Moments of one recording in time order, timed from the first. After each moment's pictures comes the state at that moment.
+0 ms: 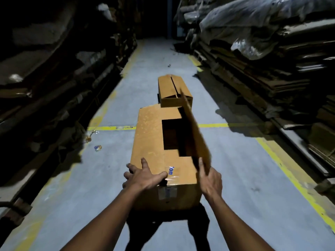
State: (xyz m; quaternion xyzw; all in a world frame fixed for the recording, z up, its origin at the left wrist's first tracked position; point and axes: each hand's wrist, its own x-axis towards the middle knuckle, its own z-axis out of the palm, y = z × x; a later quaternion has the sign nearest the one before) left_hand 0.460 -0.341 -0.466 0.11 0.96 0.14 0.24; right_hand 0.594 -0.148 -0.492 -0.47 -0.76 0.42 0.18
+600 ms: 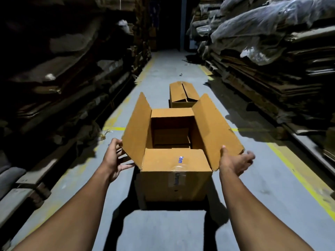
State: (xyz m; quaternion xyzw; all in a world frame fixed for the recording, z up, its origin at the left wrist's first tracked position) left_hand 0.429 -0.444 -0.436 -0.04 0.61 0.77 0.21; right_hand 0.583 -0.111 -0.462 -0.58 -0.52 0.47 0.41
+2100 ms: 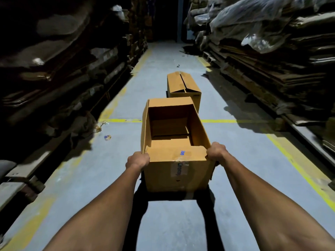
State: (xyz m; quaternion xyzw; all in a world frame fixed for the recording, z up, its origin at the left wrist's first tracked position) left_hand 0.418 -0.368 -0.528 -0.02 0.92 0.33 0.18; right_hand 0.547 -0.093 -0.483 -0.40 -0.88 0.26 -0.05
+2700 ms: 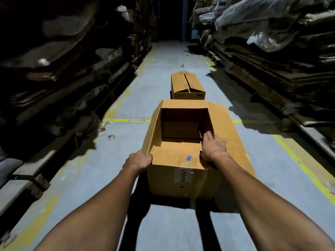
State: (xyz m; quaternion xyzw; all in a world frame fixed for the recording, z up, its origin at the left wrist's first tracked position) left_hand 0.426 -0.383 -0.508 0.06 0.96 0.23 0.16; right_hand 0.522 -0.113 -0.484 -0.31 -0.95 0.00 -0.09
